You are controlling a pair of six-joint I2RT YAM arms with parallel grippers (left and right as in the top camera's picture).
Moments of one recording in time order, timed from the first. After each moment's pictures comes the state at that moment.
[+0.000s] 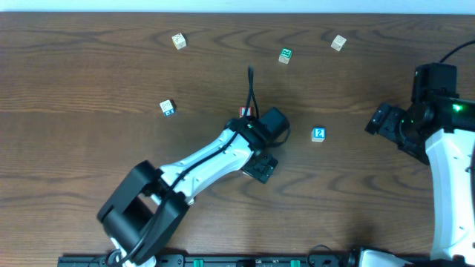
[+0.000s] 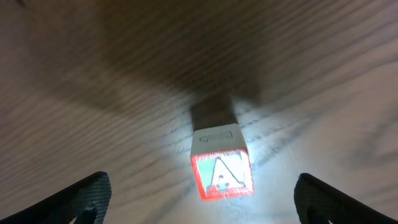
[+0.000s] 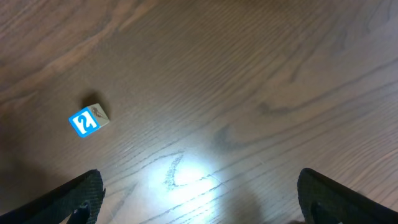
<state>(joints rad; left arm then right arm) -0.82 1.88 1.29 -0.86 -0.03 -0.24 -0.18 1.41 1.32 -1.23 0.12 0.42</state>
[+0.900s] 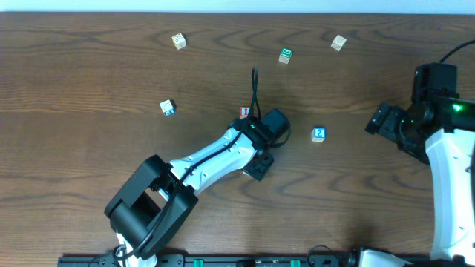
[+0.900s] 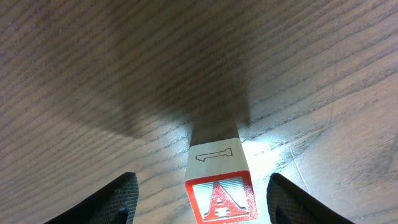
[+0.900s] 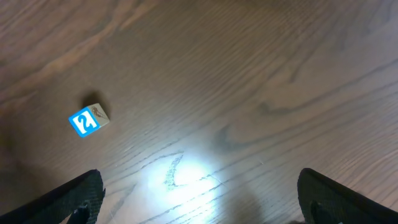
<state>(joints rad) -0.82 1.92 1.29 -0.83 -0.02 -0.23 -0.18 1.41 1.32 -1.23 0.12 0.41</state>
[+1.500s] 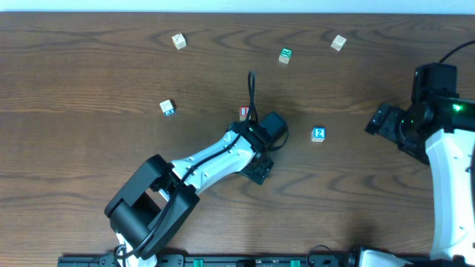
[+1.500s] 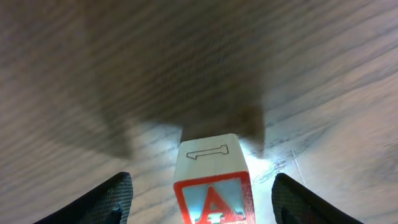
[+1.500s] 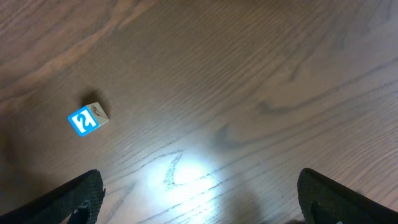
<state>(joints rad) -0.82 1.92 1.23 -0.79 0.01 -0.27 -0.18 1.41 1.32 -1.23 0.12 0.41</state>
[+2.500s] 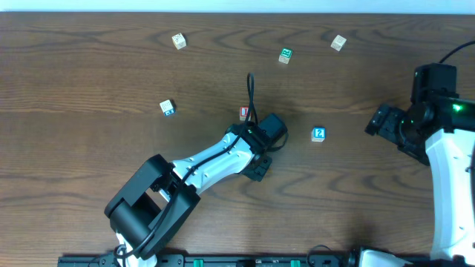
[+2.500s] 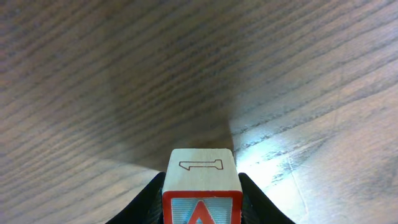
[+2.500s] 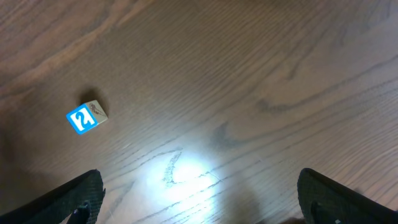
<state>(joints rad) -0.82 1.92 1.22 -0.74 0.00 -0.28 -0.18 1.41 1.32 -1.24 0.12 0.41</state>
